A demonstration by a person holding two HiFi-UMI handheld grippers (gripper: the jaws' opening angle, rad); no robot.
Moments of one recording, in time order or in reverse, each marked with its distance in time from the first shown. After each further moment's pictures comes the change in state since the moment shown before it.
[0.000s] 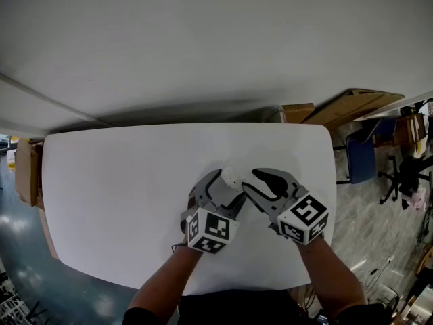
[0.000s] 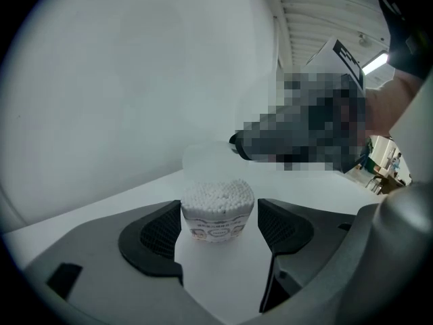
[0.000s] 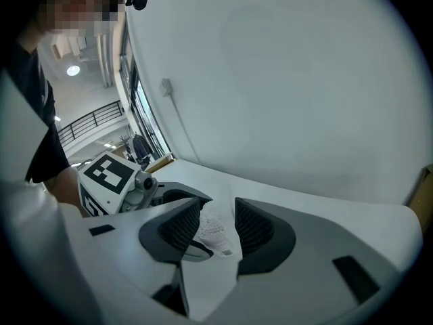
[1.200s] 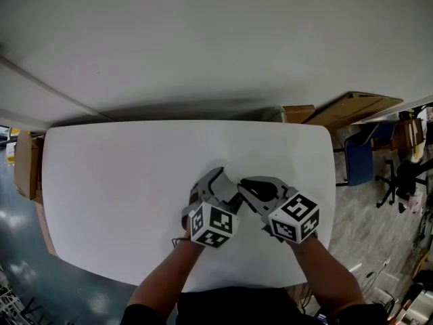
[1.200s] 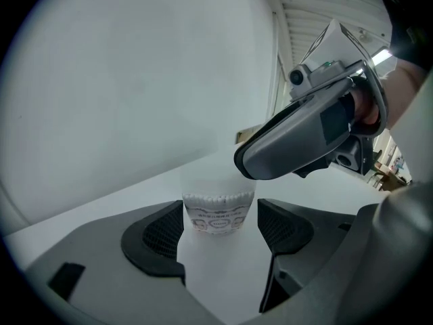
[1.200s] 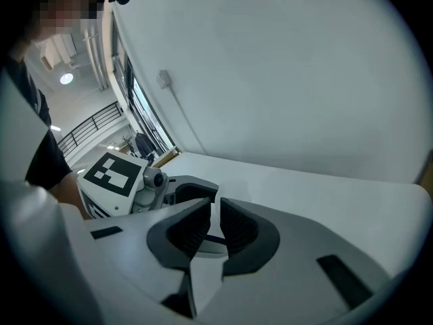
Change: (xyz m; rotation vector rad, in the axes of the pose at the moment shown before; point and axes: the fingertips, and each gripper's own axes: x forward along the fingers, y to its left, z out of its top) left arm -0.003 0.001 -0.011 0.011 0.028 0.009; right arm 0.016 0.030 -0.017 0.074 0.090 0.048
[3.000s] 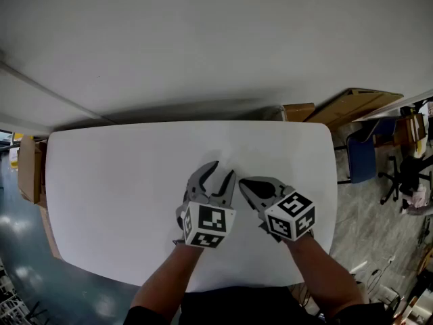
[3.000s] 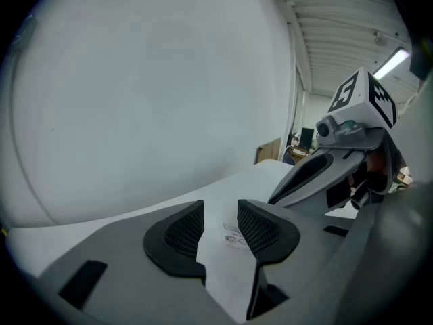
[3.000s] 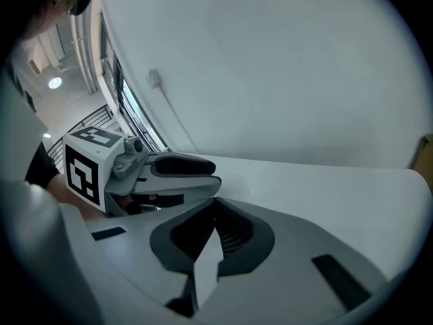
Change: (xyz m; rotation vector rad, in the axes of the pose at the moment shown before) left arm -0.033 0.042 0.033 -0.081 -0.085 0.161; right arm 0.006 -0.006 -0.010 0.059 0.005 -0.054
